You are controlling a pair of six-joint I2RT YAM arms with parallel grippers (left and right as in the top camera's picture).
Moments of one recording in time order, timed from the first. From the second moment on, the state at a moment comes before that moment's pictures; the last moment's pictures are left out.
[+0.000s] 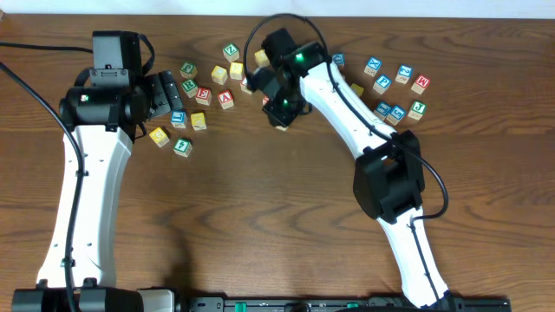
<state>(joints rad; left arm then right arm) 0.01 1.51 1.49 -0.96 -0.17 -0.28 0.54 2.44 2.23 -1.18 -0.19 -0.39</state>
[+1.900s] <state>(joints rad) 0.01 1.51 1.49 -0.96 -0.17 -0.28 0.55 2.44 2.13 -1.11 -0.26 -0.56</state>
